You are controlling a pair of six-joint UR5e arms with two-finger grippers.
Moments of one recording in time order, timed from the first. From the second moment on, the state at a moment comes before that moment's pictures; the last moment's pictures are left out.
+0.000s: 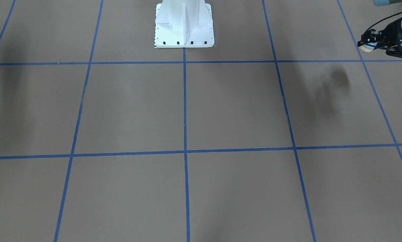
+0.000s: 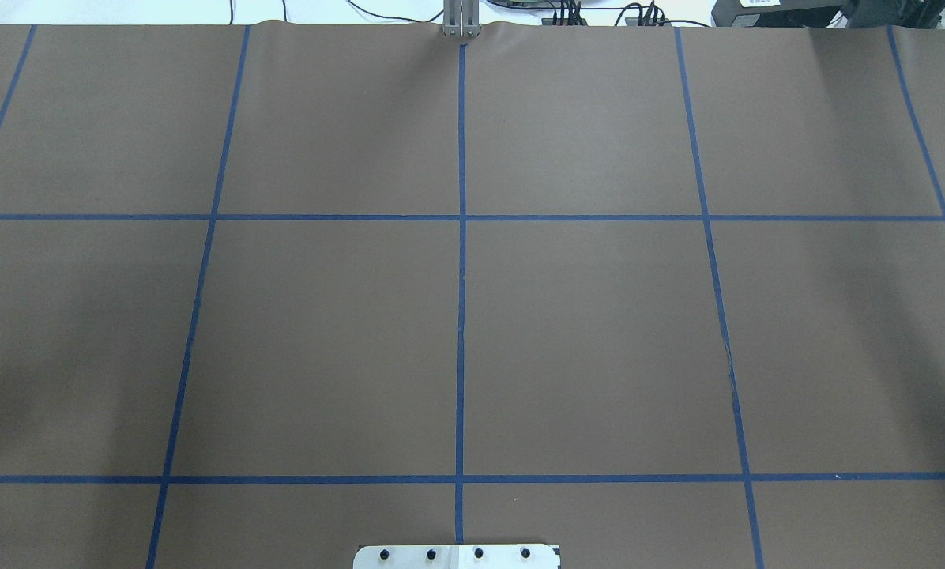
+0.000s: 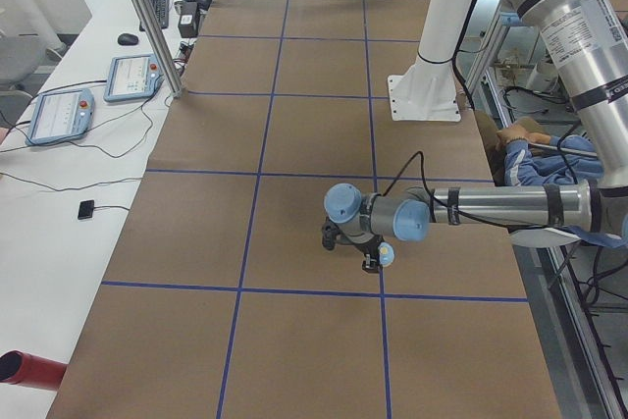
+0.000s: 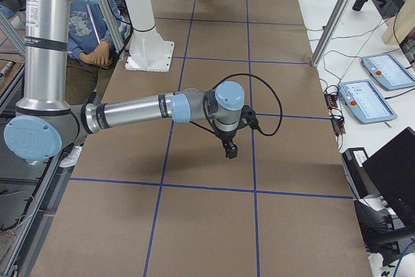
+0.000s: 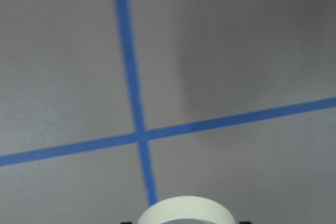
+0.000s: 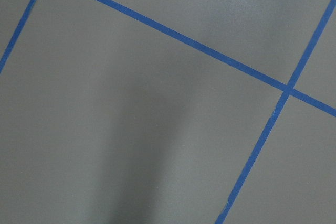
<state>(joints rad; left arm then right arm) -1.11 -1.17 -1.93 -1.65 -2.50 -0.20 1.45 -1.68 1.89 -1.64 2.38 -0.27</state>
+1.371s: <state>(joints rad) -0.77 -2.43 -1.39 -1.32 -2.48 -0.93 1.43 -1.66 1.87 -1.63 2.38 -0.26</state>
